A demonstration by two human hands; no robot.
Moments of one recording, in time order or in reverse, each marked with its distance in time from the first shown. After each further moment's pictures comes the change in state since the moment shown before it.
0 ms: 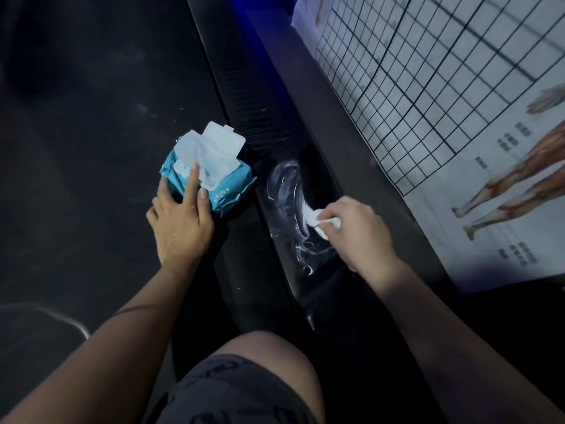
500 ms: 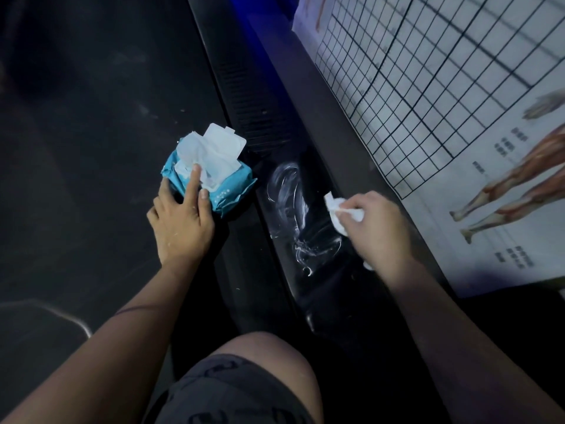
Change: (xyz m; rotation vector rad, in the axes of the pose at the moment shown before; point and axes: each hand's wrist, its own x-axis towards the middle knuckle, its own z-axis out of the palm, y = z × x) left_hand 0.000 -0.001 0.001 0.005 -0.004 -0.007; right_hand 0.002 0.016 -0.011 0.137 0.146 0.128
